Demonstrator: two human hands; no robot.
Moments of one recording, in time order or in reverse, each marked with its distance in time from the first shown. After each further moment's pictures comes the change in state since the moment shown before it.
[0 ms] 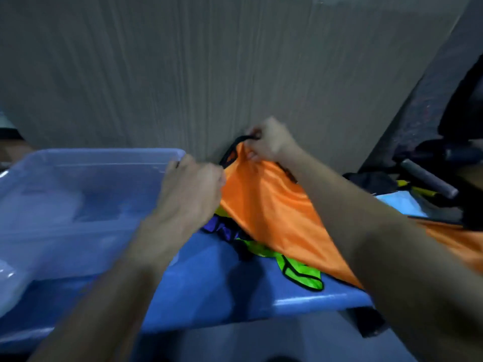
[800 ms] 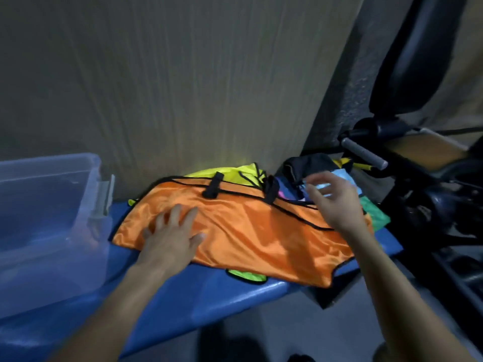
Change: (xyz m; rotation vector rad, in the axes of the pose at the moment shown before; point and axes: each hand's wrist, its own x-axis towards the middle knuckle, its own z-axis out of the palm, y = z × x) left_hand -0.004 0.047 0.146 -0.076 -0.464 0.048; right_hand -0.173 0.194 -0.085 0.050 0.467 0.145
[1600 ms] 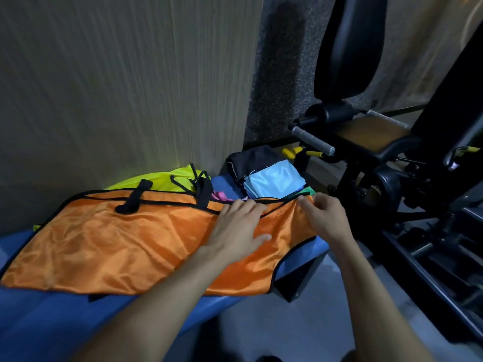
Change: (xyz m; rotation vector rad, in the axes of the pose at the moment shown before) left_hand 0.081 0.238 0.043 -0.052 0.261 0.662; right_hand -0.007 0.129 -0.071 -0.075 0.092 0.404
